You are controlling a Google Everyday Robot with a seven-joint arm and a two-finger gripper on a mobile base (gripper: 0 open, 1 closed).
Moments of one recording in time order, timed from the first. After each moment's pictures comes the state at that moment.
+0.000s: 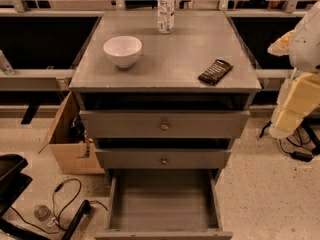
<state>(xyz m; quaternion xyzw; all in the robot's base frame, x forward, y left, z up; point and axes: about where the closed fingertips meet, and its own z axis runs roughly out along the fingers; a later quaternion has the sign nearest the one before) 0.438 -0.216 0.977 -0.60 0.78 -0.04 0.16</state>
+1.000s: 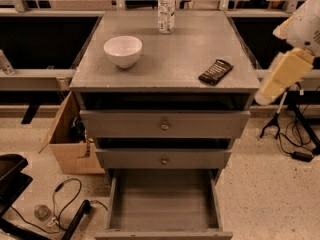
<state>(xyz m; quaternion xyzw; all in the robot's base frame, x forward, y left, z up) 0.509 -0.231 0.981 -0.53 0.81 -0.02 0.23</state>
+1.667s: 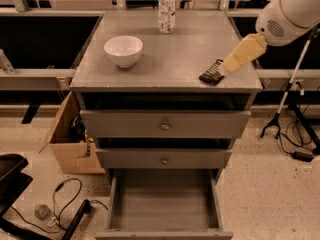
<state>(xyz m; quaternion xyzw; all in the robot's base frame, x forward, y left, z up) 0.593 -0.219 0.976 -0.38 0.87 -0.02 0.31</state>
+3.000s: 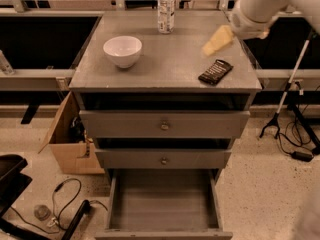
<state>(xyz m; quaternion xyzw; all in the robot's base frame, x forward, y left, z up) 0.687 -0.225 0.935 -0.18 0.95 -0.04 0.26</state>
